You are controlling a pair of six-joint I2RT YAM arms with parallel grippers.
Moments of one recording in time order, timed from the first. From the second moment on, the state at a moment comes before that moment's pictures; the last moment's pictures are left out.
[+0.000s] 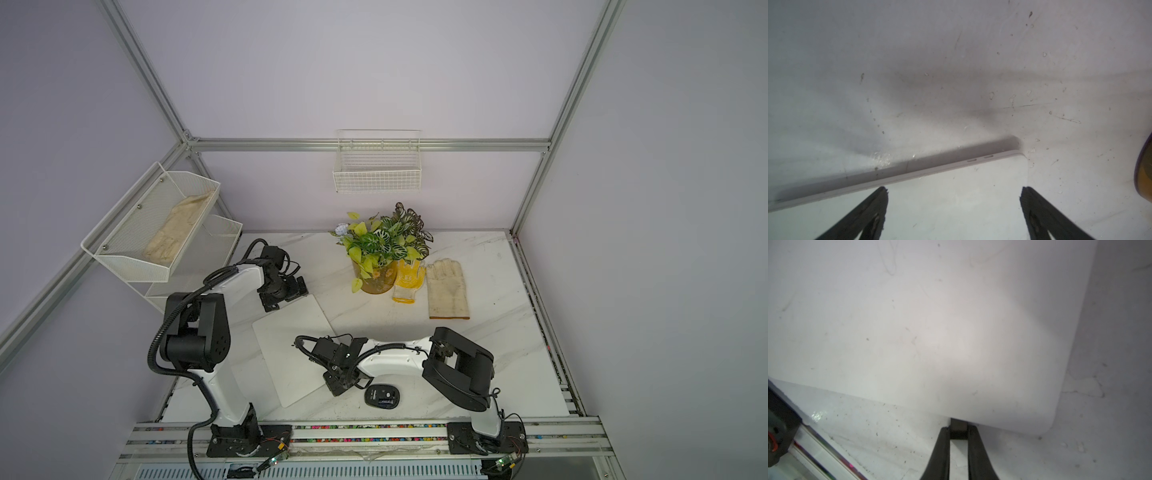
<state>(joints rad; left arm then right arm) -0.05 1.87 1.33 -0.75 0.04 -0.52 1.20 1.92 1.24 -0.54 0.01 0.58</state>
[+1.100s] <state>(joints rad) -0.05 1.87 1.33 -0.75 0.04 -0.52 1.20 1.94 1.28 -0.58 0.09 0.58</state>
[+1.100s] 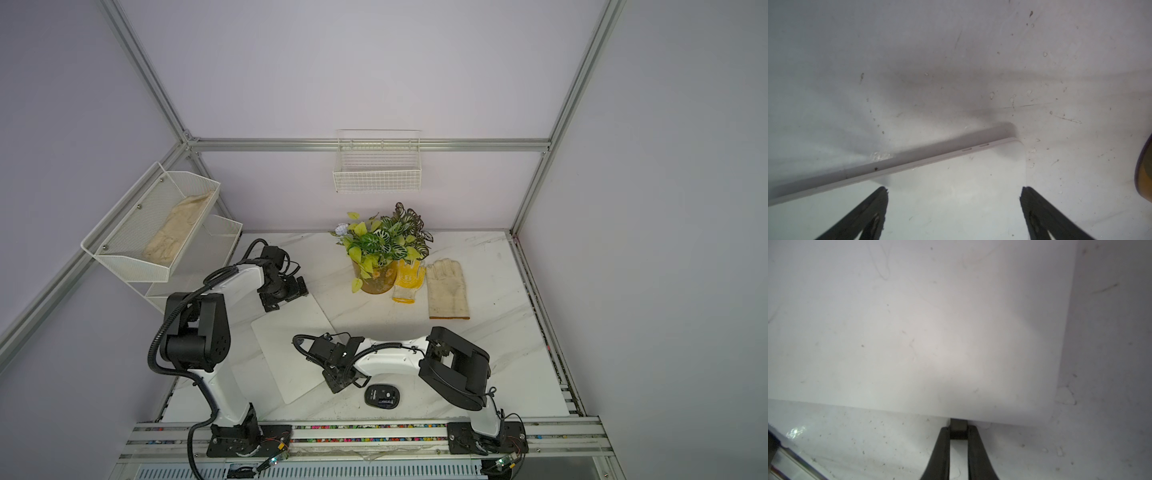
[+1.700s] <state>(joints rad) -0.05 1.87 1.33 -0.75 0.04 -0.52 1.19 1.94 1.28 -0.58 0.12 0.59</state>
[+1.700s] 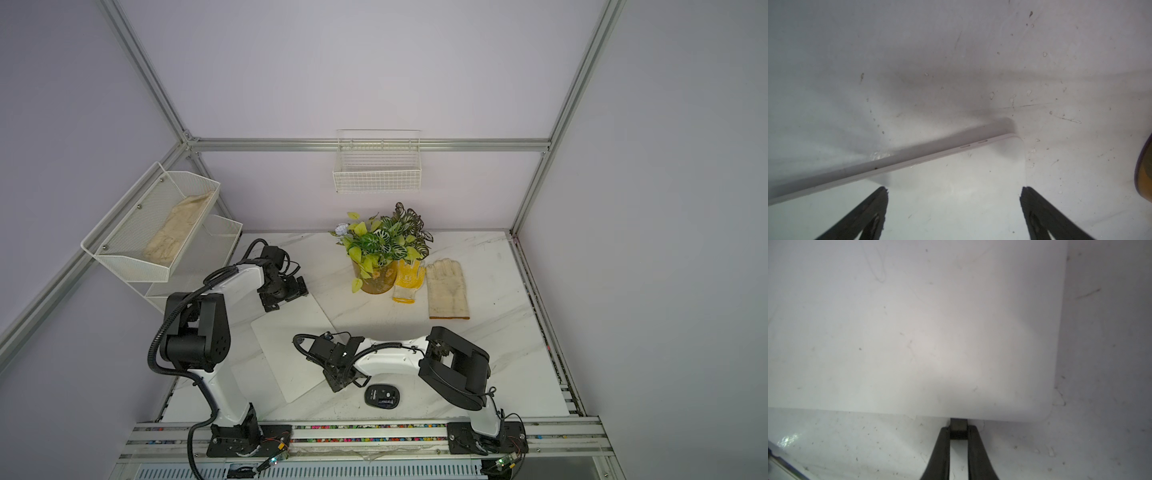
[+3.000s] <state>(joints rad) -0.05 1.87 1.33 -0.75 0.04 -0.52 1.18 1.94 1.27 -0.56 0.14 0.62</state>
